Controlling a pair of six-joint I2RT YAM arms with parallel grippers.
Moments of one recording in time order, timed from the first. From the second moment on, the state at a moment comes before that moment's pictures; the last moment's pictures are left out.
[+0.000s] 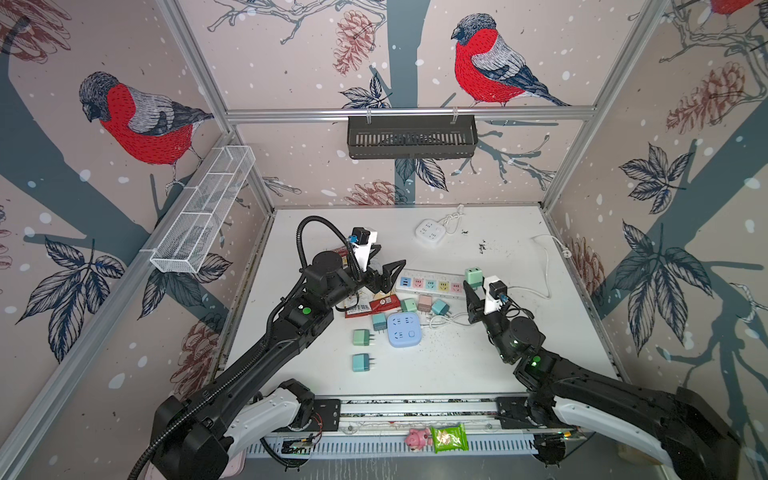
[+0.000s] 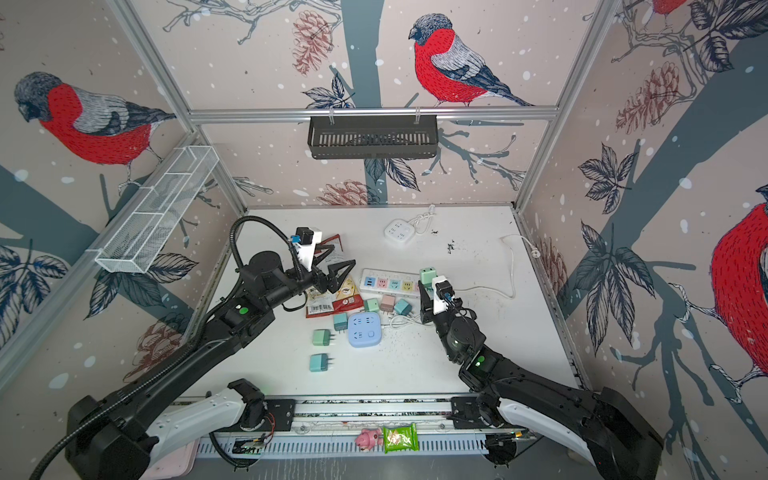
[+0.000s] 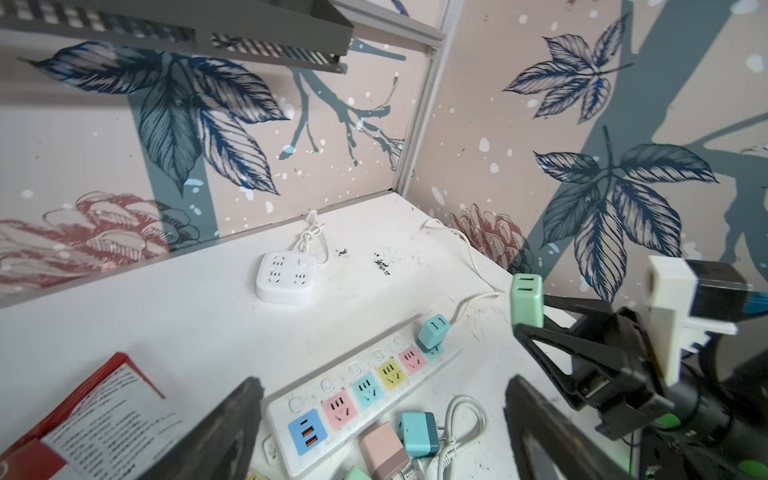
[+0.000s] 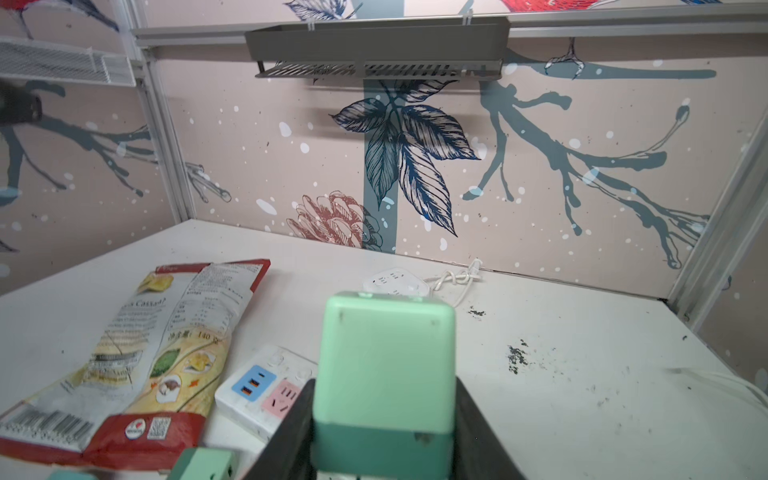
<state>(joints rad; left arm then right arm) -0.57 1.01 0.79 0.11 0.33 -0.16 0.84 0.84 0.14 0.75 0.44 -0.09</state>
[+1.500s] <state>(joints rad) -0.94 1.49 1.17 -0.17 0.42 0.03 1.04 0.72 0.02 0.97 0.33 -0.55</state>
